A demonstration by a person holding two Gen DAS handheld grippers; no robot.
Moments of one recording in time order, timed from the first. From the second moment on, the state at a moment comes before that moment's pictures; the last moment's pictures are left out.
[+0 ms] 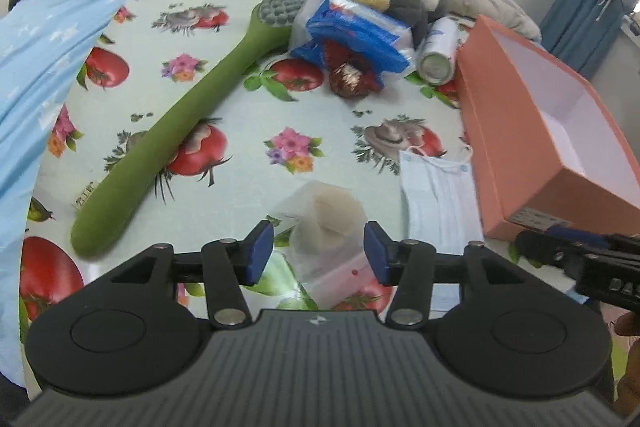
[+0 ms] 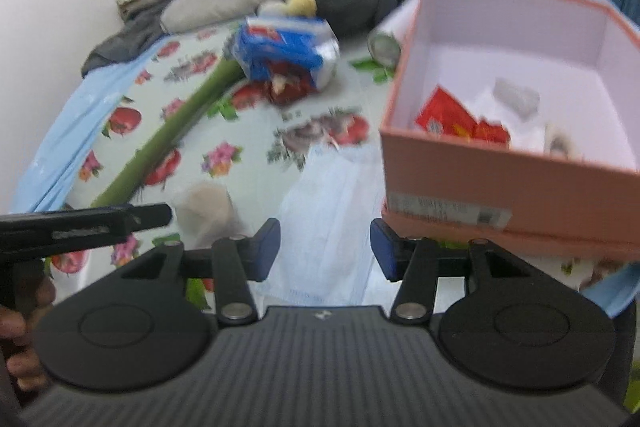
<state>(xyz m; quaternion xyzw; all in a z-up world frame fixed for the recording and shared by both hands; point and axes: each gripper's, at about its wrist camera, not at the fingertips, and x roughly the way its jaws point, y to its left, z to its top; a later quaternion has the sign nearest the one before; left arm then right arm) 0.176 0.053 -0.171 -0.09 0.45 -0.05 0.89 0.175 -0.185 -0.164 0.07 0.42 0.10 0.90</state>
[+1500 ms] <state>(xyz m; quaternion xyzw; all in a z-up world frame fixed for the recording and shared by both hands) 0.214 0.034 -0.225 -0.16 0.51 0.01 0.85 0.194 -0.159 -0.223 -0.03 0.43 0.17 0.89</state>
